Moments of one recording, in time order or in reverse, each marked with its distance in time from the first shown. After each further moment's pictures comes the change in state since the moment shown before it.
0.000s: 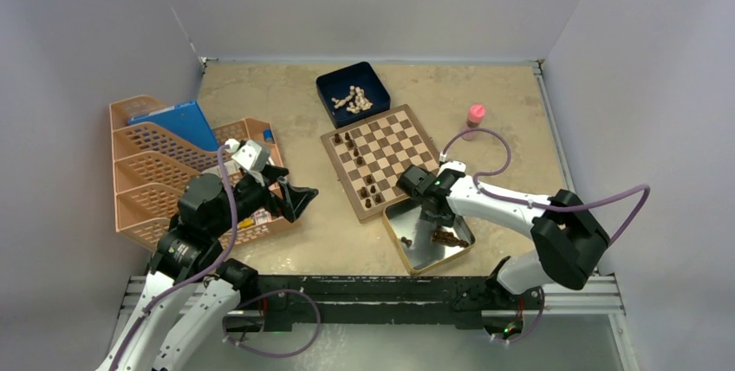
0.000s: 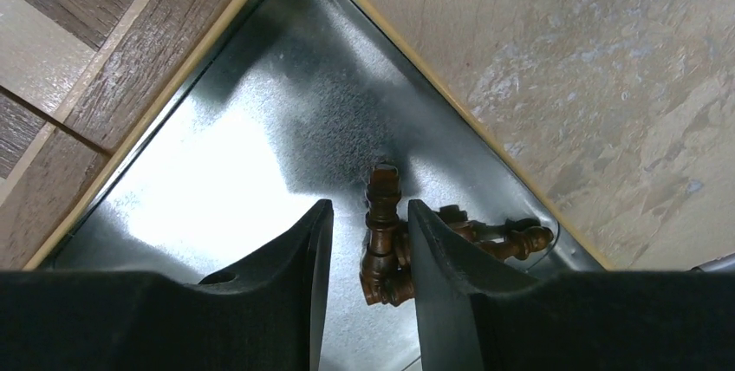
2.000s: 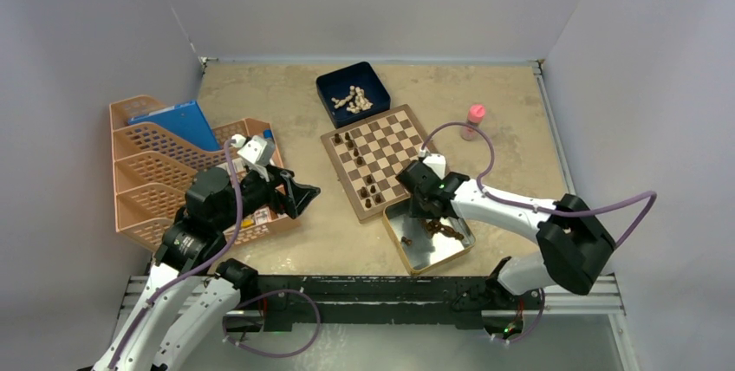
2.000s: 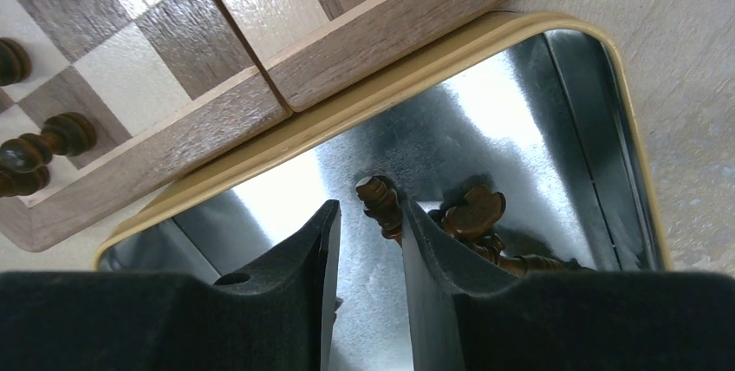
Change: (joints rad) left arm 0.000 0.051 0.000 -0.001 0.015 -0.045; right arm -0.007 -0.050 -0.042 0.280 -0.158 -0.319
